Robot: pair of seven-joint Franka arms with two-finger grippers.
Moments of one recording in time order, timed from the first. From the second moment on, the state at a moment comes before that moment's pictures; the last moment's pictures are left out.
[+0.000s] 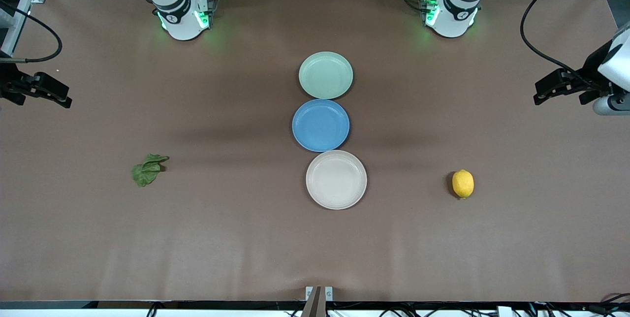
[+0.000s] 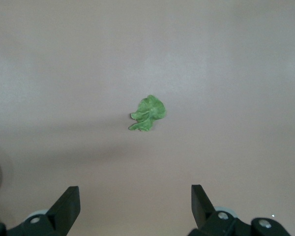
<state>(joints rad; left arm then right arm) -0.01 0.05 -0.06 -1.51 0.00 1.56 -0.07 -0.05 0.06 0.05 -1.47 -0.06 1.55 0.05</state>
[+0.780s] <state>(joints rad) -0.01 0.02 -0.07 -1.52 0.00 1.52 -0.07 -0.04 0.06 0.05 -1.47 -0.06 1.57 0.05</state>
